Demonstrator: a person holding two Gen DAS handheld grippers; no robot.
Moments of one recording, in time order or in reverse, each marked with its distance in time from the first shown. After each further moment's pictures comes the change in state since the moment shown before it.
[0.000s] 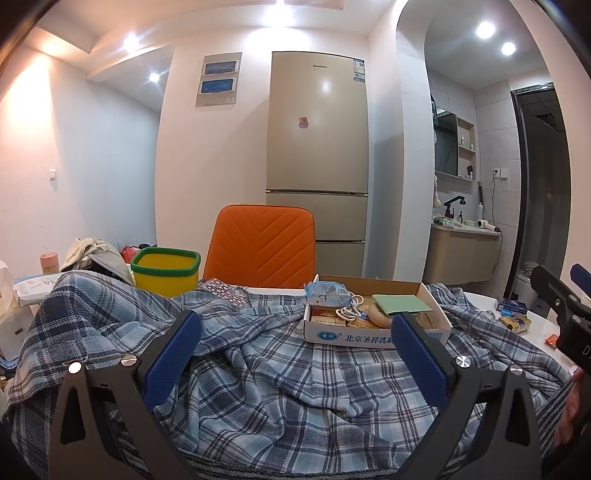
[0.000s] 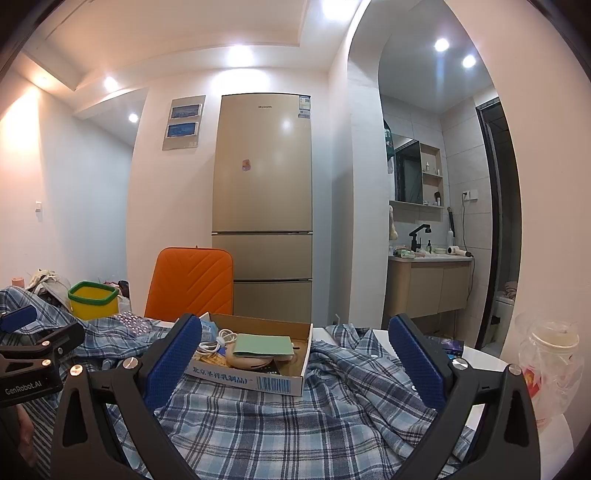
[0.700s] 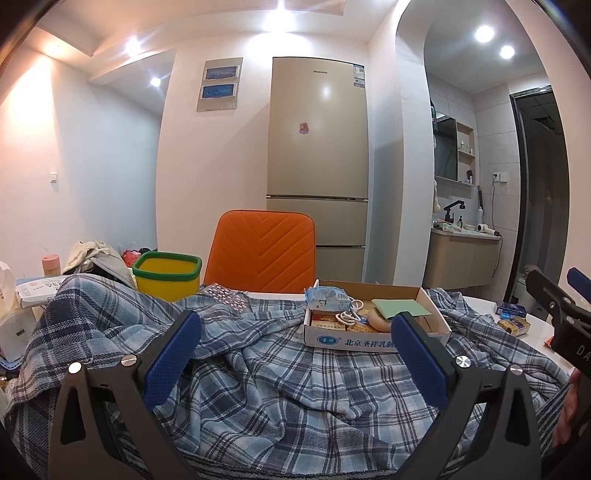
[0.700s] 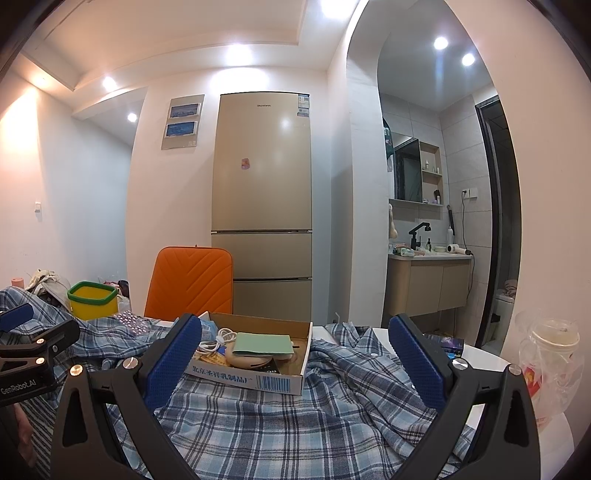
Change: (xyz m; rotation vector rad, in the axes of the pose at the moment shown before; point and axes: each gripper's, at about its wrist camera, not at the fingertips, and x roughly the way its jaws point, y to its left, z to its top) left arm -0.004 0.000 0.002 -0.004 -0.022 0.001; right arm 0.000 -0.001 0.000 0.002 0.002 0.000
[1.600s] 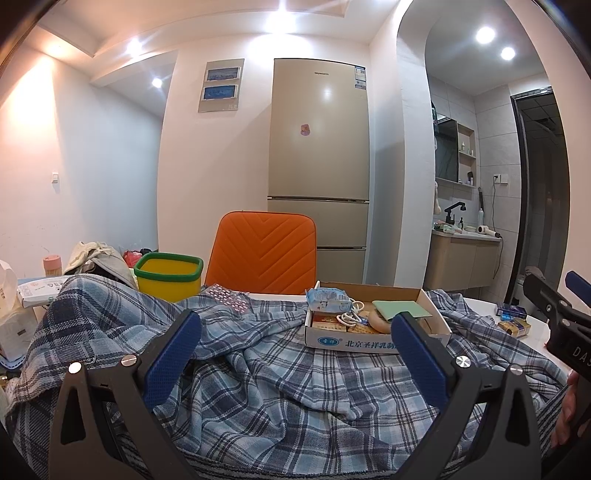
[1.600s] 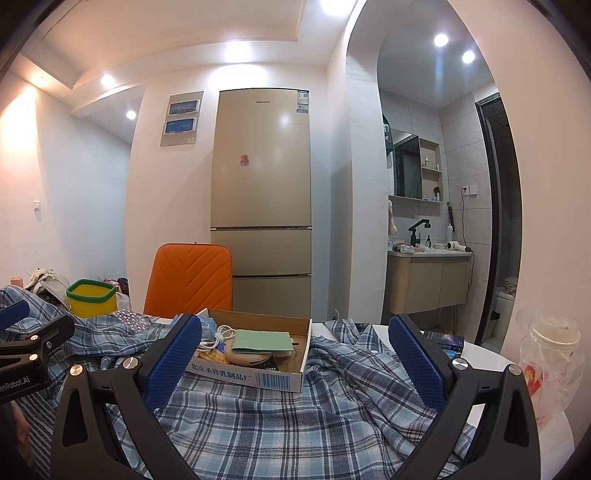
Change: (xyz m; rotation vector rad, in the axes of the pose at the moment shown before) left arm -0.001 0.001 0.000 -0.001 -0.007 0.003; right arm -0.001 0.000 0.003 -0.001 0.003 0.000
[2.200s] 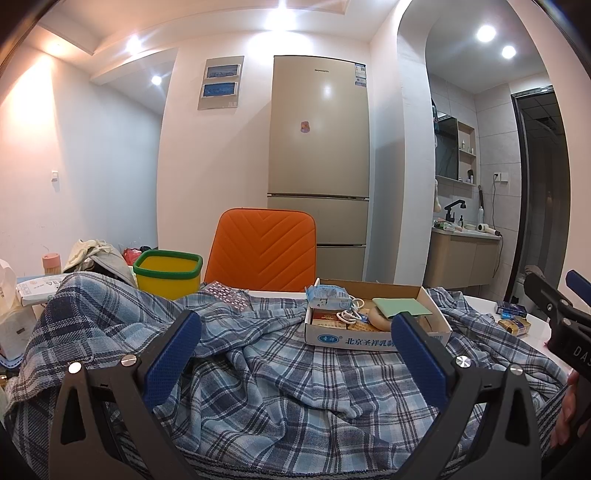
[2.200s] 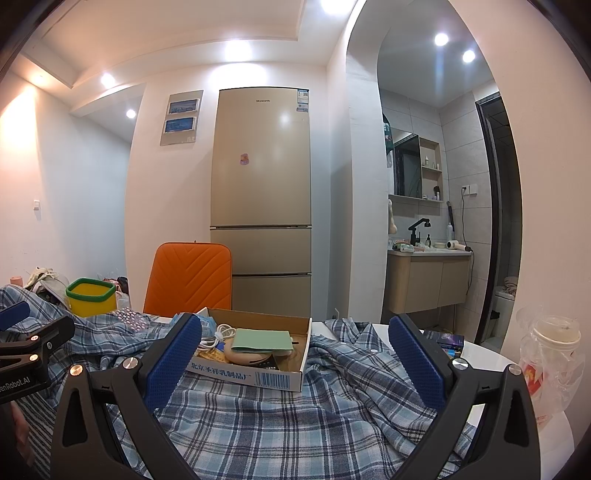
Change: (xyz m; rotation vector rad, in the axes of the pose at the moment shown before) left arm 0.002 0.001 -0.001 -0.001 0.009 -0.001; right arm -0.001 0.000 0.001 0.000 0.002 0.000
